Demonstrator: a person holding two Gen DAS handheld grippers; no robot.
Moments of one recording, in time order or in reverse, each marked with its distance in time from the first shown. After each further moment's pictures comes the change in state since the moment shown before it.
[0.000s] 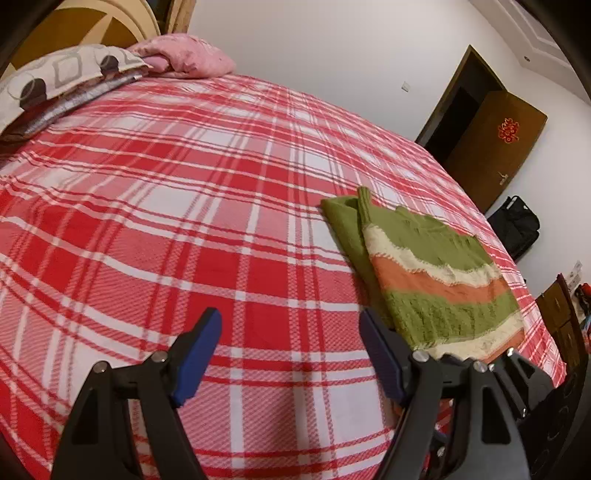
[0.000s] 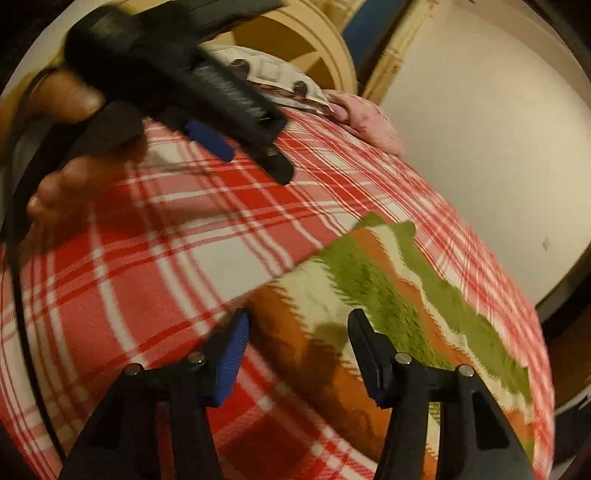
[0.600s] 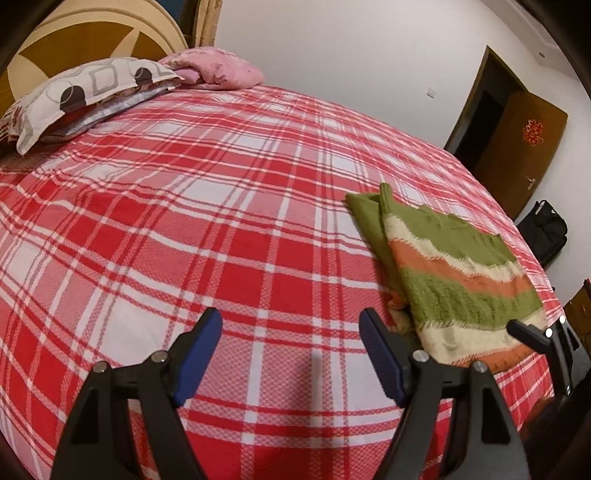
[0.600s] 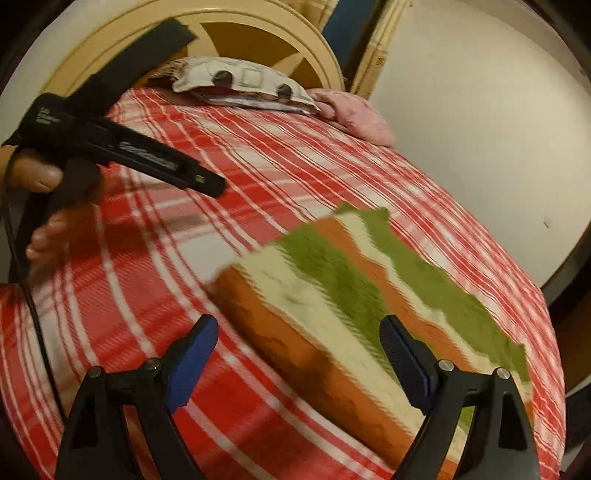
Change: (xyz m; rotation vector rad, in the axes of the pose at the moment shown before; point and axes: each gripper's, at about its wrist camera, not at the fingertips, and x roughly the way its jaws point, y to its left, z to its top) left arm -0.023 -0.006 -0.025 -0.008 -0.061 0.163; right arm -0.031 -0.018 -0.006 0.023 -0.028 0.000
